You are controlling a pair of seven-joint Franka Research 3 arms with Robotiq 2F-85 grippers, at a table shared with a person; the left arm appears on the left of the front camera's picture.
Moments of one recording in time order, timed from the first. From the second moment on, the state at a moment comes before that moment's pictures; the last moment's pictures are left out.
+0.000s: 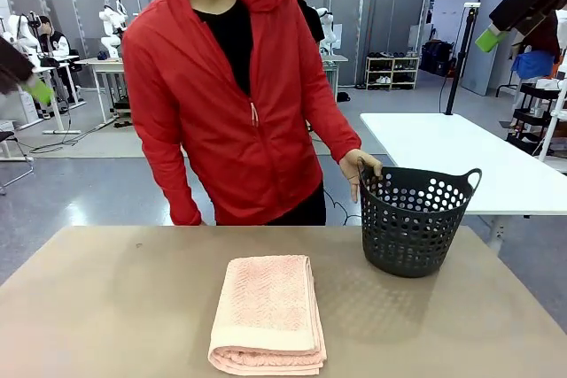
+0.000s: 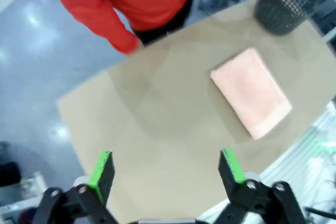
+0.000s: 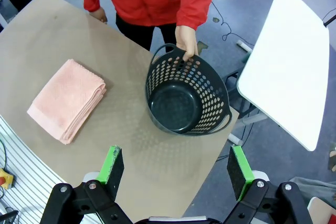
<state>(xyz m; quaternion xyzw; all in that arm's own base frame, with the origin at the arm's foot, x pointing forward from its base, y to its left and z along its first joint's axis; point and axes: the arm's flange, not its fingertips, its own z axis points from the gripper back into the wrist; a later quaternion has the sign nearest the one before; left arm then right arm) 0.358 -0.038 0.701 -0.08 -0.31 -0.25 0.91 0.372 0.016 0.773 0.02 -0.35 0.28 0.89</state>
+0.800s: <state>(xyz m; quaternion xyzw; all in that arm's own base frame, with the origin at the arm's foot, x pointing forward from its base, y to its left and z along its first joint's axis) 0.375 -0.102 0.436 -0.37 -0.18 -0.16 0.90 0.372 0.016 0.773 0.02 -0.35 0.28 0.89</state>
